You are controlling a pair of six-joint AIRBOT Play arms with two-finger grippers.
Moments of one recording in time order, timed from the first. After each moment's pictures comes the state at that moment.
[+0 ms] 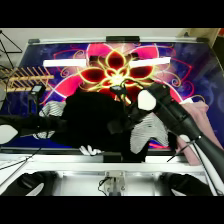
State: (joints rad) left arm -0.42 -0.71 0.84 1.38 -1.12 -1.71; right arm 0.68 -1.24 1.32 -1.20 1.48 1.74
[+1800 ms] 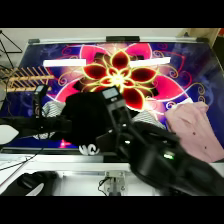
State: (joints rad) left arm -0.44 -0.72 0.82 1.19 -1.03 -1.66; right arm 1.20 -1.03 1.34 -1.88 1.41 2.28
